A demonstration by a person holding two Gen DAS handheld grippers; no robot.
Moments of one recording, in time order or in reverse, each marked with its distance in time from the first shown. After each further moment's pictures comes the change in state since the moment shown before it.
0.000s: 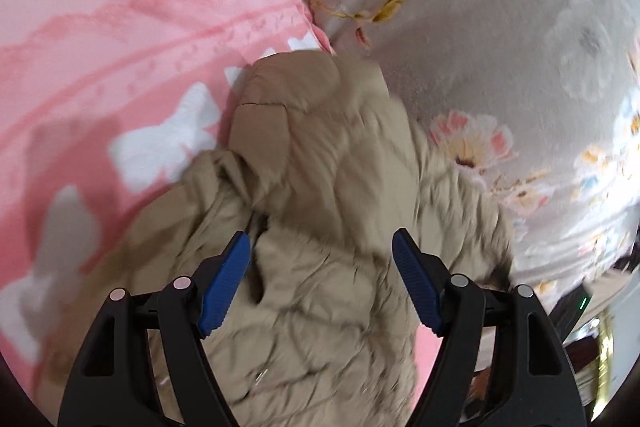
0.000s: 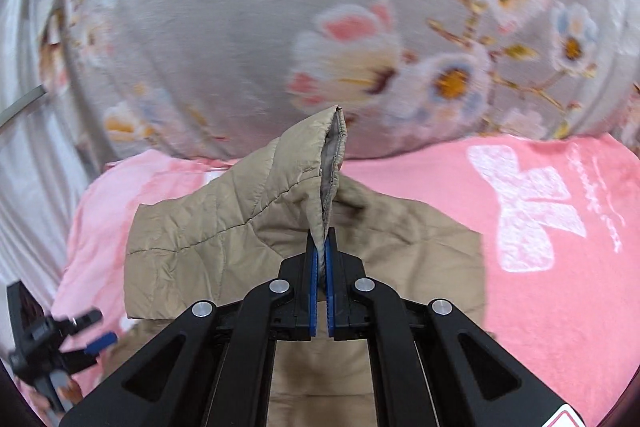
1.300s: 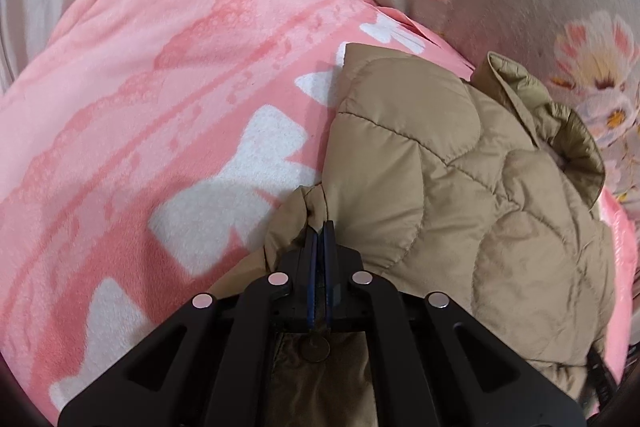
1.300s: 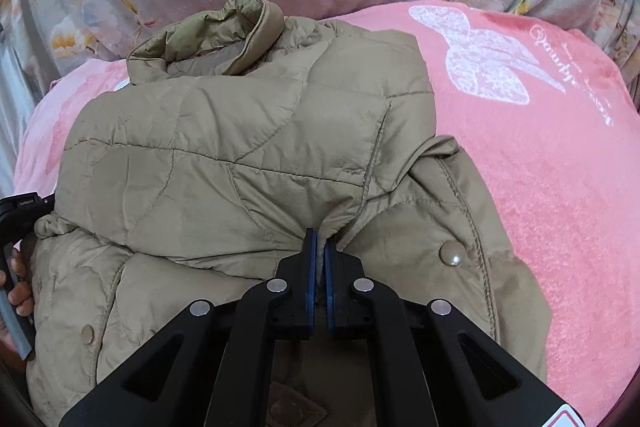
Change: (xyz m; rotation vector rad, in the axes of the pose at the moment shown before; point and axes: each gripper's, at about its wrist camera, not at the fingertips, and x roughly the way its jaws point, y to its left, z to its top) left arm 0.071 0.005 -0.012 0.383 -0.097 0.596; right arm 0.044 -0.057 -0.149 0.012 0.221 -0.100
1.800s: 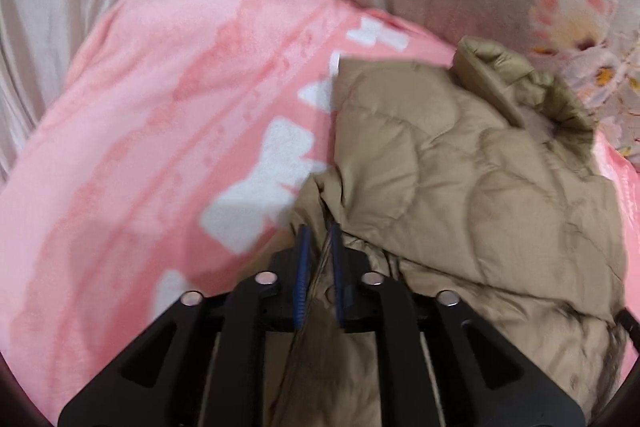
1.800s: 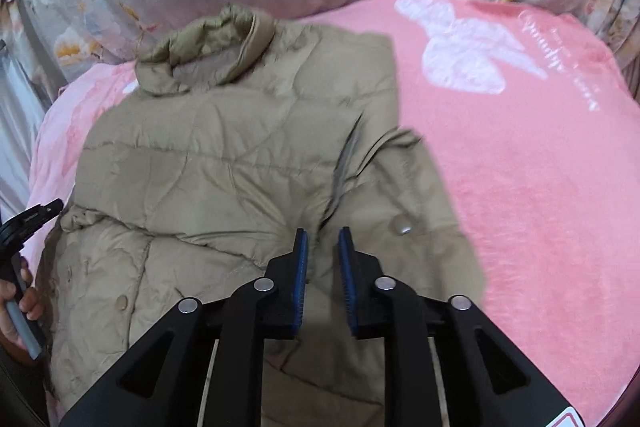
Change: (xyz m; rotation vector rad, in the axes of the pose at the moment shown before) left arm -0.056 -0.002 -0.002 0.146 -0.025 0.039; right arm -0.050 -0.024 0.008 0.039 0.042 0.028
